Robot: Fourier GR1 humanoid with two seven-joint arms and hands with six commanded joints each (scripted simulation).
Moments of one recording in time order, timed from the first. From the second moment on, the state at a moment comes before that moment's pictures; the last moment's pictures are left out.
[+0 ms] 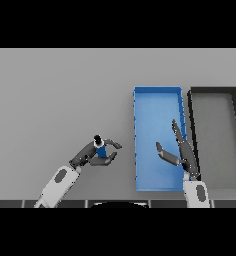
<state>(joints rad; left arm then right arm) -0.18 0.21 -0.52 -1.35 0.11 -0.18 -0.12 0.12 -0.14 0.10 -1.70 0.14 0.08 -0.05</state>
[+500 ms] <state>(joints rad) -0.15 0.18 -0.56 -1.42 0.09 -0.15 -0.16 0.12 -0.15 0.10 -1.70 0.16 0.08 -0.04</state>
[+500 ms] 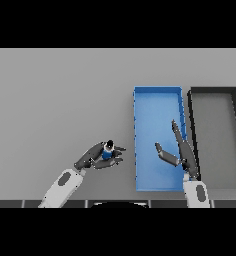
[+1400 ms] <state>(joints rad) -0.25 0.16 -0.59 -1.62 0.13 -0.17 0.01 0.08 -0.18 0.09 -1.64 0.14 0.12 -0.06</state>
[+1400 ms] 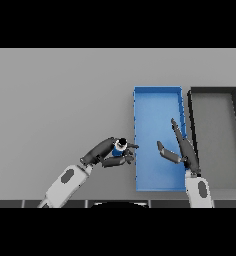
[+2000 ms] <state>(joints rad) -0.26 0.16 -0.58 -1.61 0.13 -0.18 -0.01 -0.05 -0.29 0.06 -1.77 -0.33 0.44 0.07</state>
